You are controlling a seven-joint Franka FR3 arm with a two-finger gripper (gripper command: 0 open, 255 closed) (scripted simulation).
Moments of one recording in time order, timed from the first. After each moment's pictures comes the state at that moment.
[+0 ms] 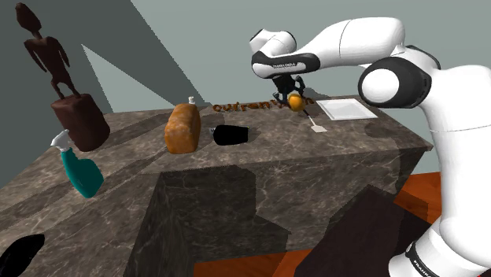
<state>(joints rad) -0.14 0.63 0.10 -1.11 -0.55 1.42 0.46</state>
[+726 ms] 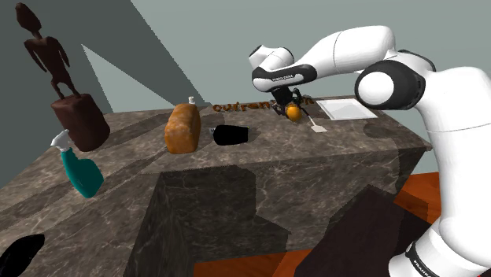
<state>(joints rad) -0.15 0.66 0.11 -1.20 -0.55 1.52 0.52</state>
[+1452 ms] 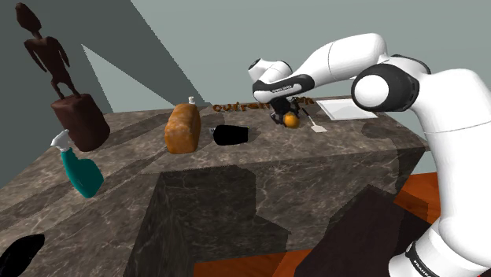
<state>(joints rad) -0.15 0.69 0.11 -1.27 -0.56 1.62 0.57</state>
